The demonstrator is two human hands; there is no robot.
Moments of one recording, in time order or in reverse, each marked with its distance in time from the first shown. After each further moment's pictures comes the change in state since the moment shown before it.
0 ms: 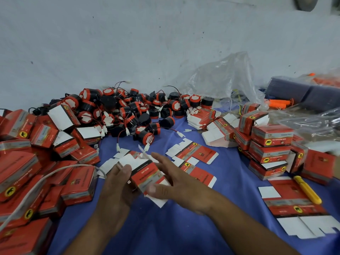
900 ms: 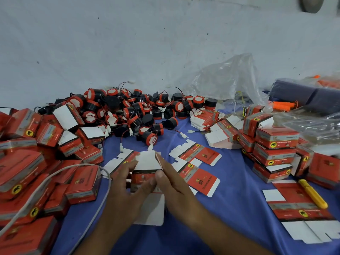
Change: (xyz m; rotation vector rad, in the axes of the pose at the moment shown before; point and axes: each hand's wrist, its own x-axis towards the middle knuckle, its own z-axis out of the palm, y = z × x) left_hand -0.001 -0.009 -0.003 0.700 0.108 0.280; right_hand 0.010 0.026 0.034 0.028 0.350 -0.251
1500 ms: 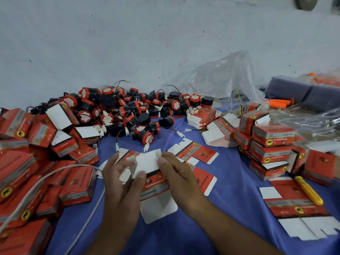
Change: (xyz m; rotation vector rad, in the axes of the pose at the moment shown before) left_hand -0.010 0.011 0.020 -0.240 0.172 0.108; right_hand 0.013 -0.014 -0.014 -0.007 0.105 0.029
